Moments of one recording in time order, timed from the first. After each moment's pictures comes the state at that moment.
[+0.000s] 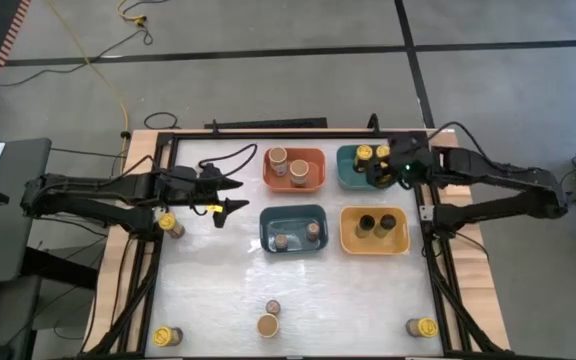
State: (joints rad) left arm 0.05 0.89 0.74 -0.19 -0.20 -0.33; right arm -0.20 0.94 1.02 -0.86 0.46 0.87
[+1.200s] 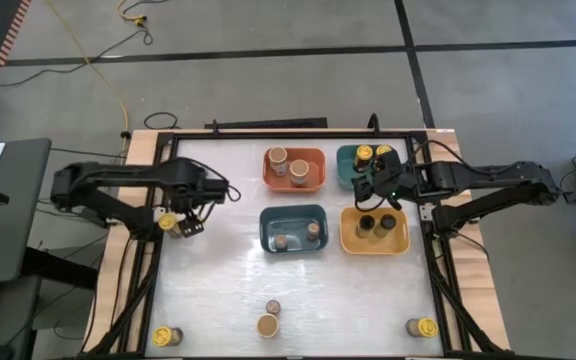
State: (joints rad) left arm 0.13 1.31 1.08 -1.57 -0.05 -0.35; right arm 0.03 1.05 1.02 -0.88 0.59 1.05
